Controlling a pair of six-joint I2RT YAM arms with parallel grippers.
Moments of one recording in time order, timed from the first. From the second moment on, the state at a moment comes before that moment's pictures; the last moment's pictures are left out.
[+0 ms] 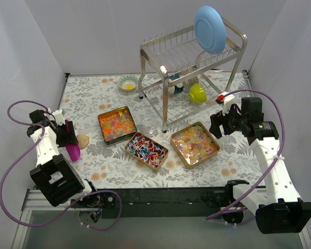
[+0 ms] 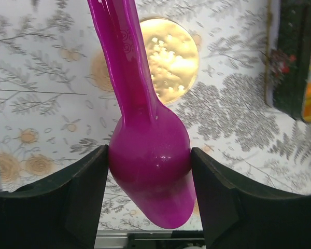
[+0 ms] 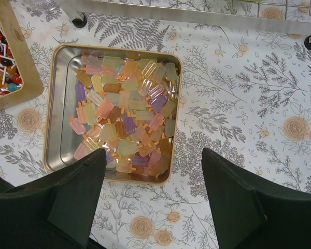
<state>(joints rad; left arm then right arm) 0.59 1.31 0.97 -0.82 0.27 0.31 0.08 1.00 1.02 -0.81 -0.43 -0.37</state>
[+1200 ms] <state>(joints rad) -0.30 1.46 1.18 -1.29 1.37 0.57 0.90 1.00 1.24 -0.77 -0.38 -1.20</state>
